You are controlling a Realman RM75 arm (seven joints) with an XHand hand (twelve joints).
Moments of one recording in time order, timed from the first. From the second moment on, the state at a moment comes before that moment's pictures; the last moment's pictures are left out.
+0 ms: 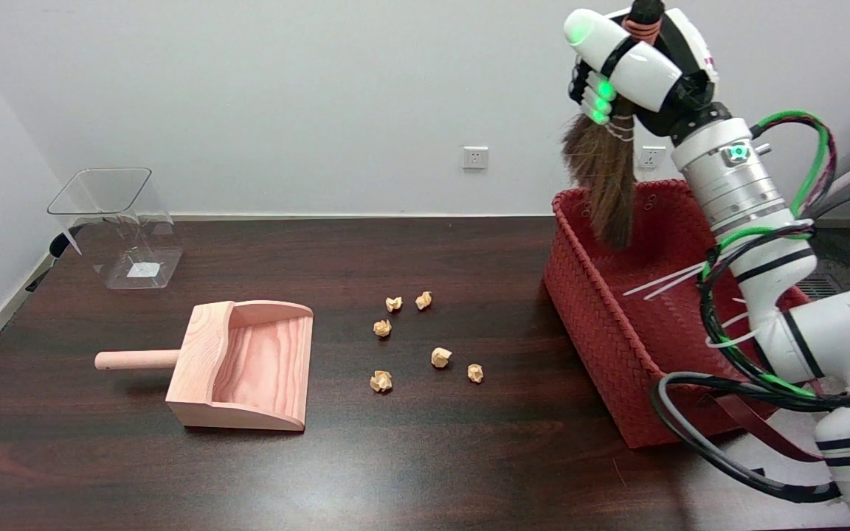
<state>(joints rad) -0.02 -1.16 -1.25 1.85 2.75 -0.26 -0.93</state>
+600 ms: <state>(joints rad) 0.01 -1.26 -1.38 1.86 2.75 -0.27 -0.96</state>
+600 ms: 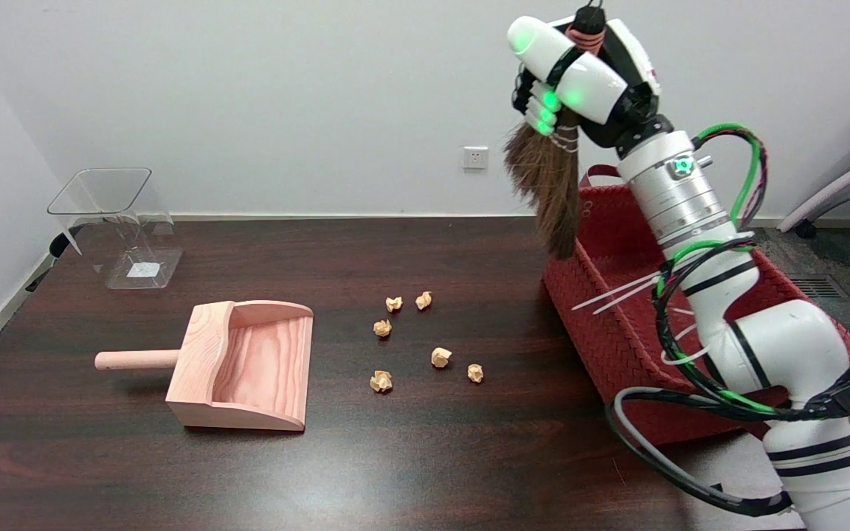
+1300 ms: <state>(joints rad) 0.01 -1.31 -1.53 1.86 2.75 -0.20 -1.08</state>
